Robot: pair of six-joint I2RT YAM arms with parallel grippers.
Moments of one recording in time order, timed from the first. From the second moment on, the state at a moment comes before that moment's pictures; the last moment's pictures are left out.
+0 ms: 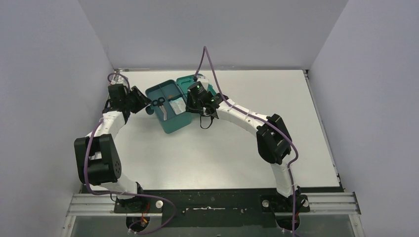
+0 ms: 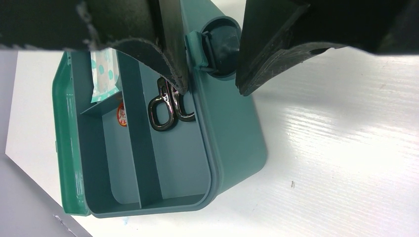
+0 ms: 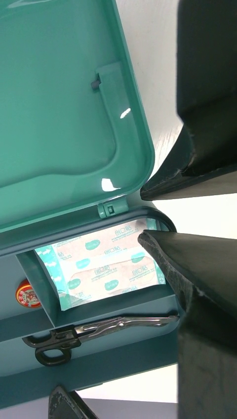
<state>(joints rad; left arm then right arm) 0.14 1.57 1.01 -0.06 0.29 -0.53 0.80 2.09 1.79 -0.43 0.17 0.66</state>
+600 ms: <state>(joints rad) 0.14 1.65 1.11 -0.14 0.32 -0.49 0.79 2.06 1.74 -0.40 0.14 0.66</state>
